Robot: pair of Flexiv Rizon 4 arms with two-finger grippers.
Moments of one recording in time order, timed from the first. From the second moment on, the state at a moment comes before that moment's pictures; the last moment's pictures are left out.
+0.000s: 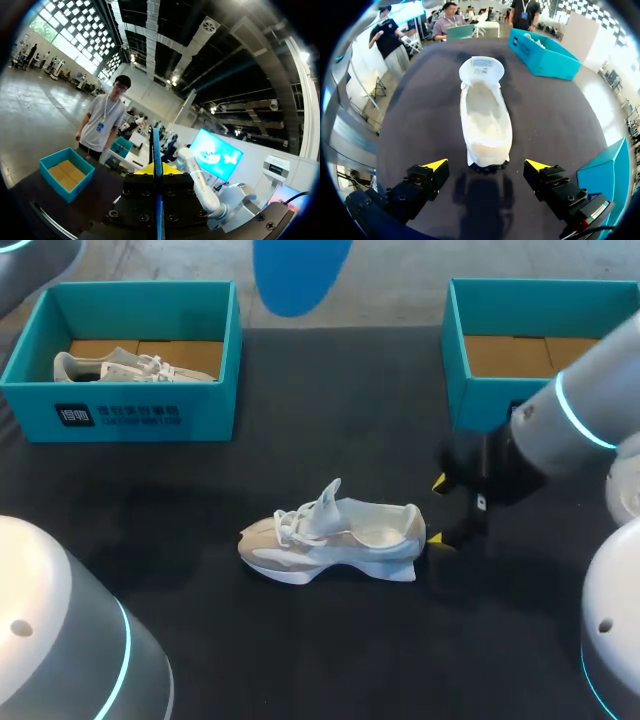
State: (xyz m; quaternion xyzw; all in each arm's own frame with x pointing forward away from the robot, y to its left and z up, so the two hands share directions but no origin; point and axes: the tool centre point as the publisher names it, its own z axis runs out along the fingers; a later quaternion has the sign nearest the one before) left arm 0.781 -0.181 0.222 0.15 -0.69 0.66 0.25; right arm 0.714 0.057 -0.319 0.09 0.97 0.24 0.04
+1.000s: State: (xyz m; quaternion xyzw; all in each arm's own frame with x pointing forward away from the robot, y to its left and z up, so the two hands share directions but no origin) left arm 0.781 -0.182 0.223 0.15 -0.69 0.66 0.25; right arm 0.711 0.113 -0.316 0.08 1.00 0.03 0.04
